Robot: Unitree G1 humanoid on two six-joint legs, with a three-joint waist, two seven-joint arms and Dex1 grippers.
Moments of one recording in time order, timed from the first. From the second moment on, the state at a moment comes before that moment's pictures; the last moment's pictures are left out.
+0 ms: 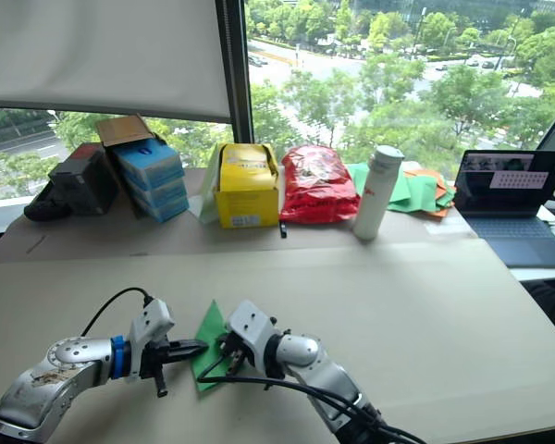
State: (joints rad) left arm -0.02 0.74 -0.01 -0.29 -0.37 0.58 -0.93; right arm -0.33 -0.12 0.53 -0.07 0.02 0.44 0.59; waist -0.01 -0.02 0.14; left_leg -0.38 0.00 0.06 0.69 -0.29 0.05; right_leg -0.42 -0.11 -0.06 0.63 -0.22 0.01
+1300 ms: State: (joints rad) left arm 0.02 0.77 -0.07 -0.33 -0.30 0.50 -0.87; right arm -0.76 0.04 0.46 0.60 -0.03 0.23 0.66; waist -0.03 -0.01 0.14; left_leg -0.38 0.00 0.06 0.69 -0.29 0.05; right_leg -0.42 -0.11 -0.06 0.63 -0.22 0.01
